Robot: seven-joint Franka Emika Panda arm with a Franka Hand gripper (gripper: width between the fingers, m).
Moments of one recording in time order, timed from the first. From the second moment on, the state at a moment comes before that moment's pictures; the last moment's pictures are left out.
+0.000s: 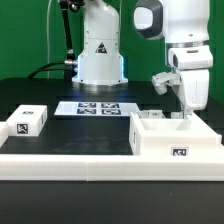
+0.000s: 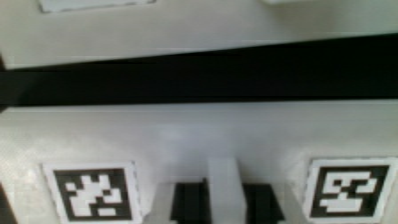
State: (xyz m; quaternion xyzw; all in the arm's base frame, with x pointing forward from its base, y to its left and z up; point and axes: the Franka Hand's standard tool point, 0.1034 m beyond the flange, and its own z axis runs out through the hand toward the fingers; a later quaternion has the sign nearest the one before) arm 0.415 0.169 0.012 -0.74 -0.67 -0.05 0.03
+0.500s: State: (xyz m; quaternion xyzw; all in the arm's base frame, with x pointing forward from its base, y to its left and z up) arm 0.433 0.147 0.056 -0.73 -0.68 -0.04 0.00
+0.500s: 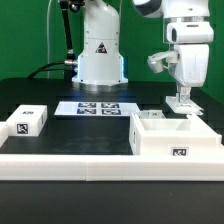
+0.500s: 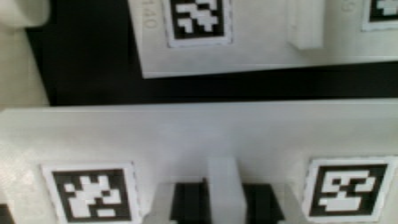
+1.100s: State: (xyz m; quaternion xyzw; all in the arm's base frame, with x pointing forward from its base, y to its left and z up) arm 0.437 0.129 0.055 -0.74 -0.68 -0.04 0.00
